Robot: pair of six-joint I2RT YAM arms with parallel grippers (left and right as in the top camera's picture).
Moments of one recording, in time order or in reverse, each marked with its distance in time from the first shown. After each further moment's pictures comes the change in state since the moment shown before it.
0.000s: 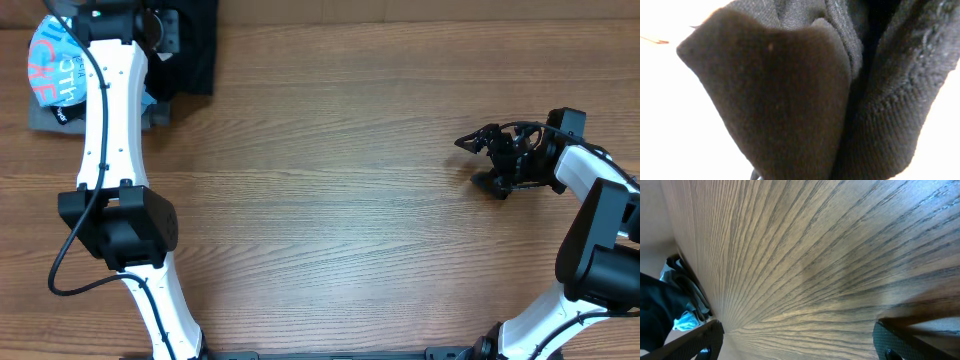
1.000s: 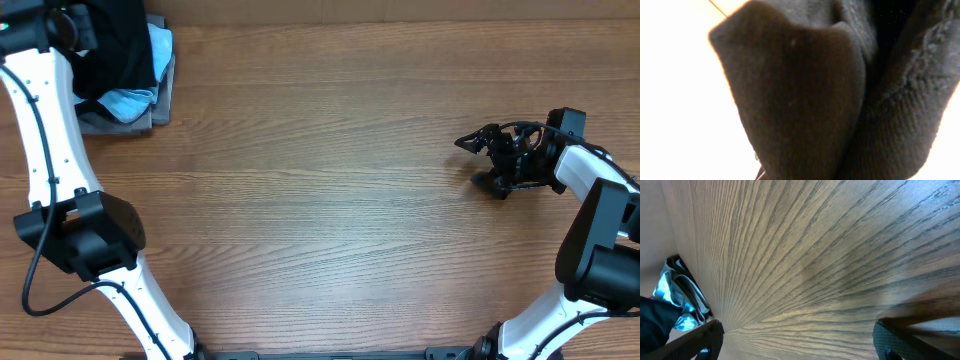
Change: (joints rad) left arm 0.243 0.002 0.064 0.050 -0.011 -0.008; right arm 0.000 0.000 0.000 0.000 0.000 0.000
